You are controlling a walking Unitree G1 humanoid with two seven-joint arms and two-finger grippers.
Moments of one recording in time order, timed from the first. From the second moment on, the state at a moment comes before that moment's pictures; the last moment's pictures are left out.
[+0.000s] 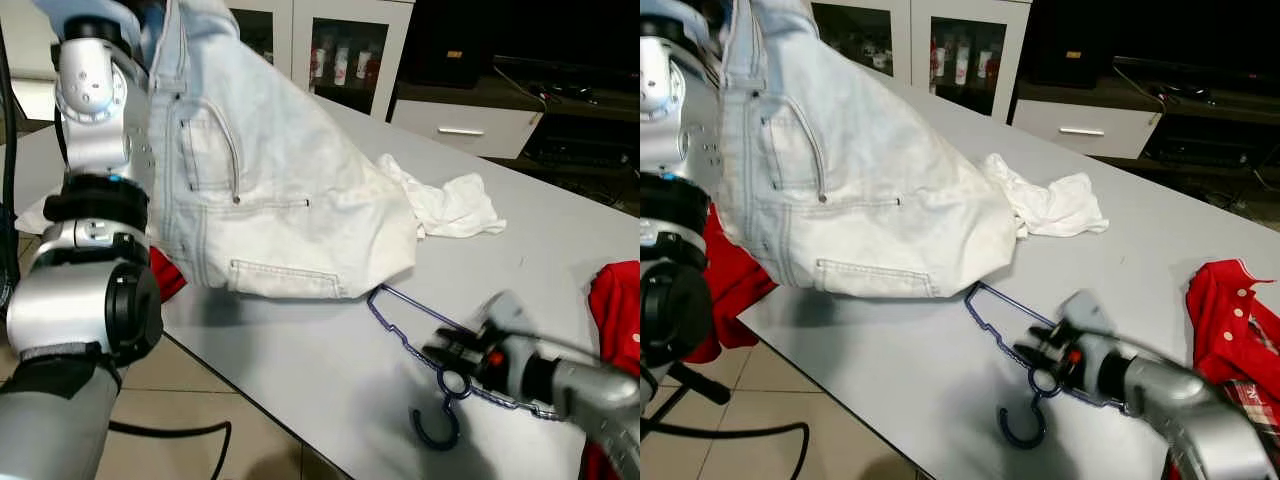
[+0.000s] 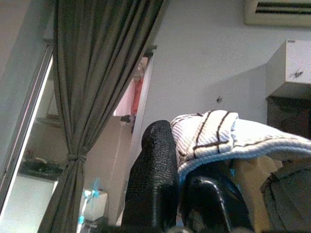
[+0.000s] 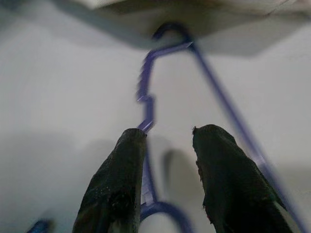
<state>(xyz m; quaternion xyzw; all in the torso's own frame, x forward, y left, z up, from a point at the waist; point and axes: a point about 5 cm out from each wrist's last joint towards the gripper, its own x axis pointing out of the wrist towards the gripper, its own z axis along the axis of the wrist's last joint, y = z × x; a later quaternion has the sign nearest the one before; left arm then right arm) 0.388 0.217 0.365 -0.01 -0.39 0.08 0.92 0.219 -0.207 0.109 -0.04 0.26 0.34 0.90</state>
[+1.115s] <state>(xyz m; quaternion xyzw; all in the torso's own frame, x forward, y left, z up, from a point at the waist) 0.406 0.174 0.246 -0.02 -0.15 -0.07 0.99 0.181 -0.204 0.094 -0.06 0.34 0.41 0.84</state>
